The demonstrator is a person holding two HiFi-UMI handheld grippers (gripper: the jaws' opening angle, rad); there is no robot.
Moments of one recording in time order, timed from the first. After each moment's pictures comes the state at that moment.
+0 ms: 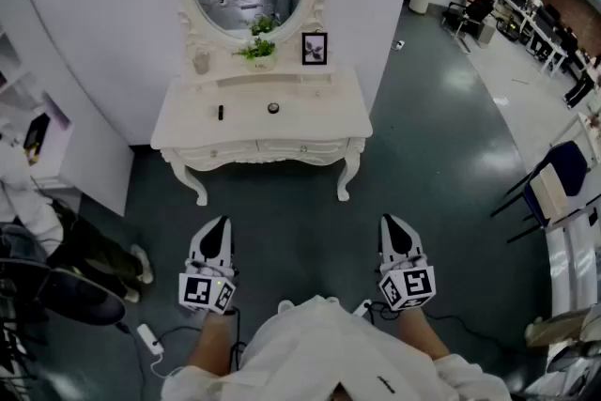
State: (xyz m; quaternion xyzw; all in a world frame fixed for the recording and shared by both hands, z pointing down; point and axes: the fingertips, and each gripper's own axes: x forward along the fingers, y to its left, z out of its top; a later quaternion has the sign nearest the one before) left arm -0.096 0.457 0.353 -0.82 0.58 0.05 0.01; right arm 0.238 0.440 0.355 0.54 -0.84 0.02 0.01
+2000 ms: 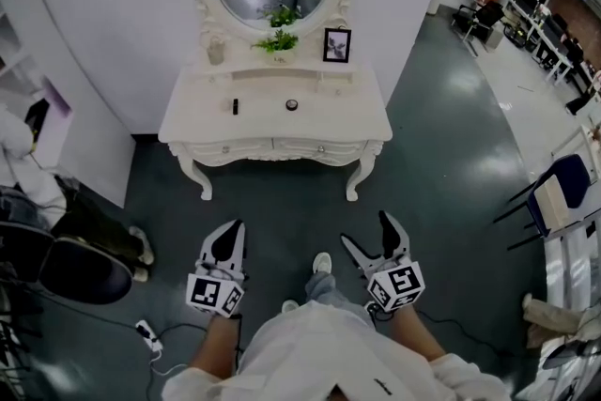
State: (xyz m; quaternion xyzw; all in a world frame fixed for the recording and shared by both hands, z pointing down) left arm -0.146 0.432 0.384 -0.83 0.56 0.06 -0.03; right arm 0.107 0.408 0.394 0.45 -0.89 0.05 0.06
